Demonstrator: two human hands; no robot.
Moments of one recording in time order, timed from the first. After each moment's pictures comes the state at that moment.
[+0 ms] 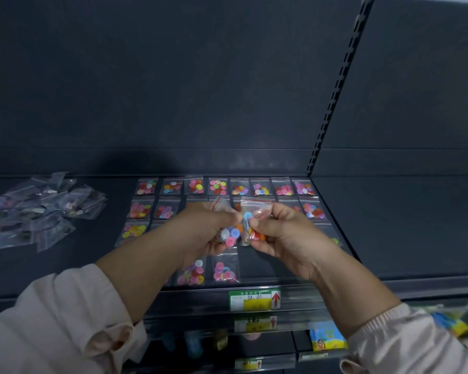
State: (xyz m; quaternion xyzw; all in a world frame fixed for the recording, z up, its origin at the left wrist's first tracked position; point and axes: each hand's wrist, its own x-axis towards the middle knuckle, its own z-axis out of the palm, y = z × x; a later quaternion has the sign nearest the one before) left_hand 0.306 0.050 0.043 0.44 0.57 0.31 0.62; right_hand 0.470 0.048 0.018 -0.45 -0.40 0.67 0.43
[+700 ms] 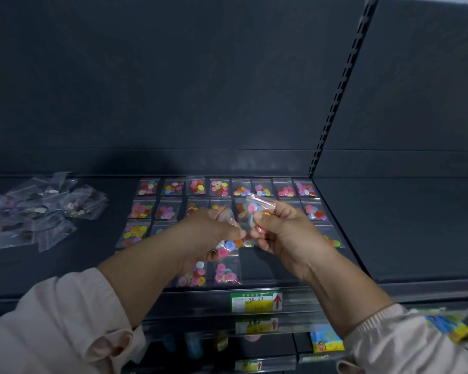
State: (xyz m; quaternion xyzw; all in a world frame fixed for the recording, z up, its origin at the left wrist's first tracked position) left_hand 0.304 0.048 0.038 0.49 0.58 0.27 0.59; right_hand 0.463 0.050 0.018 -0.46 -0.39 0.65 0.47
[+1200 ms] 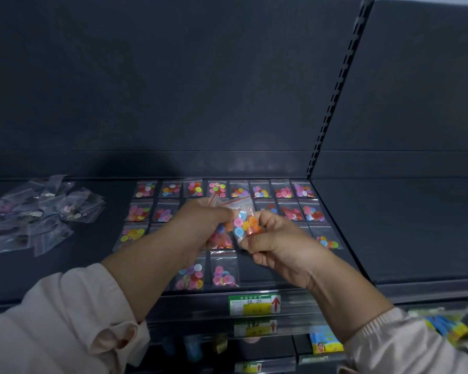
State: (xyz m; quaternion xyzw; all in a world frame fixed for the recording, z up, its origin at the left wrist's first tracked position) left_hand 0.308 0.063 0.036 0.41 0.61 0.36 0.57; right_hand 0.464 0.045 0.017 -0.45 -0.45 0.68 0.36
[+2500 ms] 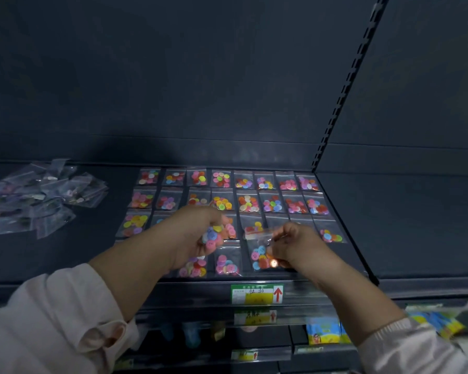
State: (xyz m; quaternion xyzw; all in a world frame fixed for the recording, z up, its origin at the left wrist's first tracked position) left_hand 0.295 0.052 0.025 0.37 0.63 0.30 0.62; right_hand 0.491 0.043 -0.017 -0.64 -0.51 0.50 0.29
